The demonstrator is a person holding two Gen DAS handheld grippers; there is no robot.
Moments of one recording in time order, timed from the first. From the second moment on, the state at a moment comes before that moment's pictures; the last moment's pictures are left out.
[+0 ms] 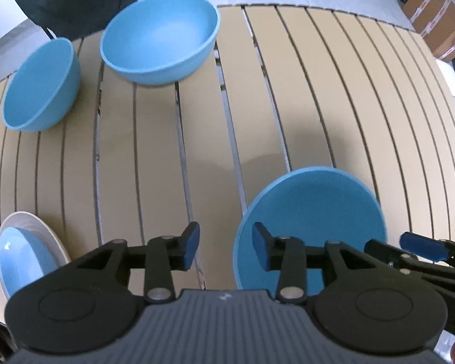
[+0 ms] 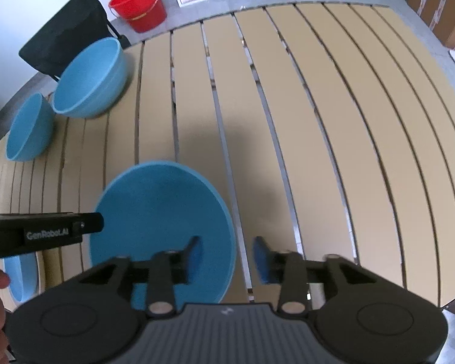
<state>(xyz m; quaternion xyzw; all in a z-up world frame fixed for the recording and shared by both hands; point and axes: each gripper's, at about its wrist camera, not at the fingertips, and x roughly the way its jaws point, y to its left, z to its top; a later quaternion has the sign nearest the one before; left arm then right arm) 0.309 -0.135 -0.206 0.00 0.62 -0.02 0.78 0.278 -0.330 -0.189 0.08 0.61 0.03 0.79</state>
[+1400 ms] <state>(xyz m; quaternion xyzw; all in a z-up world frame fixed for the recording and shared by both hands) 0.228 -0.057 -0.097 -0.05 0.57 0.07 0.81 0.249 -0.305 -0.101 0.06 0.59 0.07 0.80</state>
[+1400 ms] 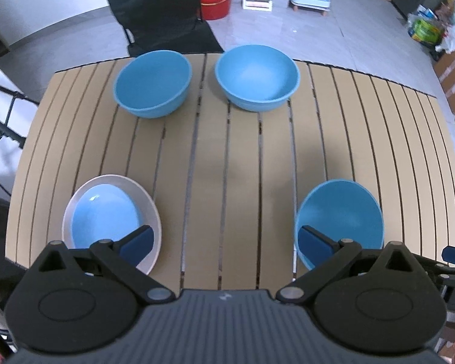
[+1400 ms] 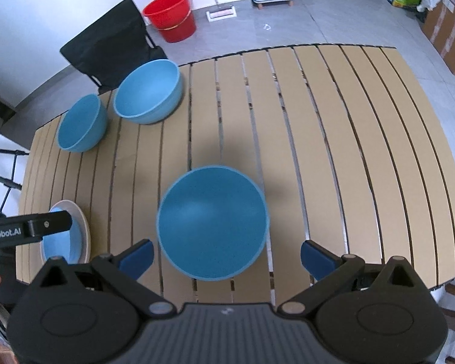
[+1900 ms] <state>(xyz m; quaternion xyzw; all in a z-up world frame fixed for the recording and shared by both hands) 0.217 -0.001 -0.078 -0.09 0.55 0.12 0.82 0.264 -0.253 -0.089 0.02 0.59 0.12 0.80</state>
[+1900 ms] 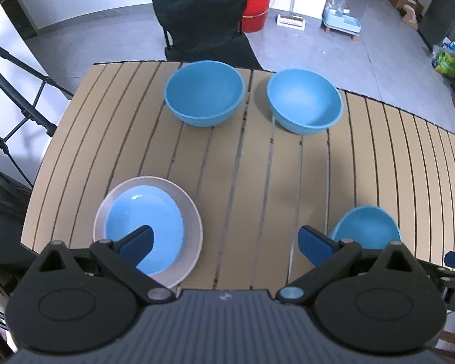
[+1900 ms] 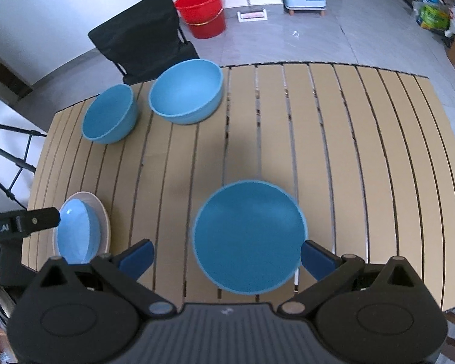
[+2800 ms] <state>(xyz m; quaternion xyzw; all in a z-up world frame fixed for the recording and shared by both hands) 0.313 0.151 -0.080 -0.05 0.57 0.08 0.82 0.332 -0.100 -0.107 0.04 0.60 0.07 0.79</state>
